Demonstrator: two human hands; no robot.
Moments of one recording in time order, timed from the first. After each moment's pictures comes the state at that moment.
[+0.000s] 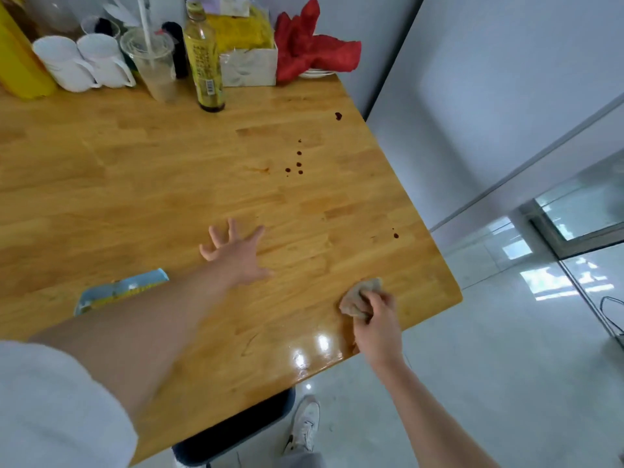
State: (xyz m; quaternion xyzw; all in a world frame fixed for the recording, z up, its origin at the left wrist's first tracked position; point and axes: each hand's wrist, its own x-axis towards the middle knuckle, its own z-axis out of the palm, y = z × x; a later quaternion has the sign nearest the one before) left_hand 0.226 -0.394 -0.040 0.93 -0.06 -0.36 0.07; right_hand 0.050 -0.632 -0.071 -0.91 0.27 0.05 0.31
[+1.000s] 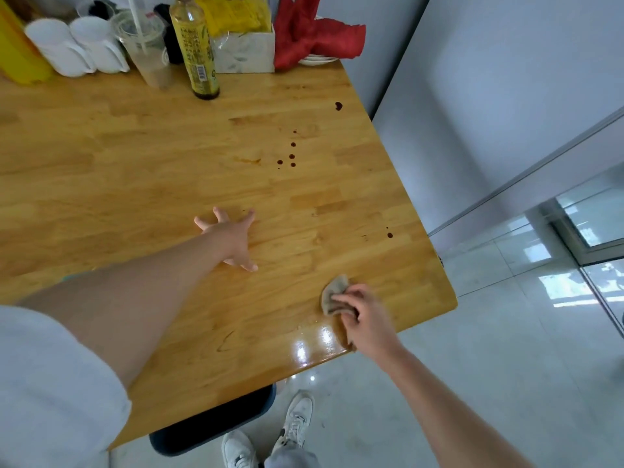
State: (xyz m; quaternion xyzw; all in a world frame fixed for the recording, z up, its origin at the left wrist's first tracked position) left_hand 0.255 -0.424 -0.037 0.91 -0.04 -0.42 -0.01; right_hand 0.066 -0.687 -0.084 -0.94 0.06 0.08 0.32
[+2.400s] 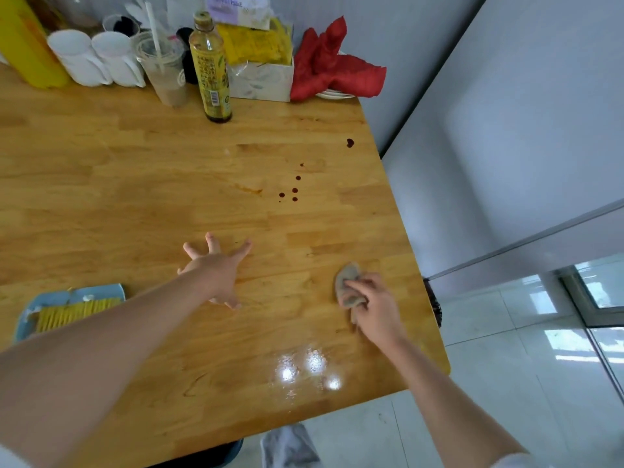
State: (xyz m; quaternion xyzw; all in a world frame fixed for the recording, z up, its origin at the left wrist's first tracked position) left_hand 0.265 -0.431 -0.041 0.90 -0.01 -0.45 0.00; right_hand 0.182 -0.741 -0.080 -0.95 0.02 0.08 0.31
